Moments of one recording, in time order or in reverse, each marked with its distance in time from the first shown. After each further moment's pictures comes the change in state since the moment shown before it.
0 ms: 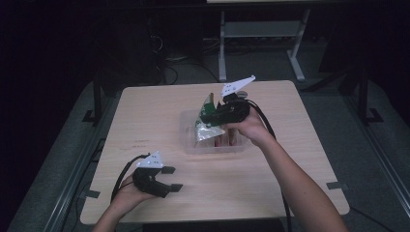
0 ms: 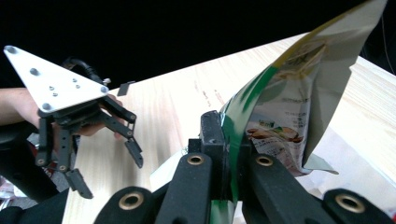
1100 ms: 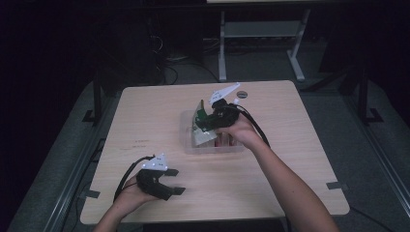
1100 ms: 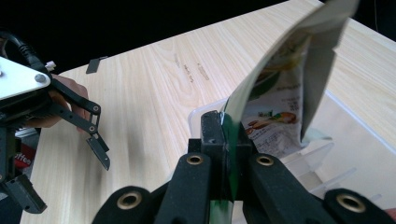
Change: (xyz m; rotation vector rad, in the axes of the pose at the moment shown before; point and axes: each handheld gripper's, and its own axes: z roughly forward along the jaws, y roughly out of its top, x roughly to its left) left arm -0.003 0.001 0.010 0.041 -0.032 0.036; right arm -0.008 -0.012 0.039 0.097 -0.074 0.008
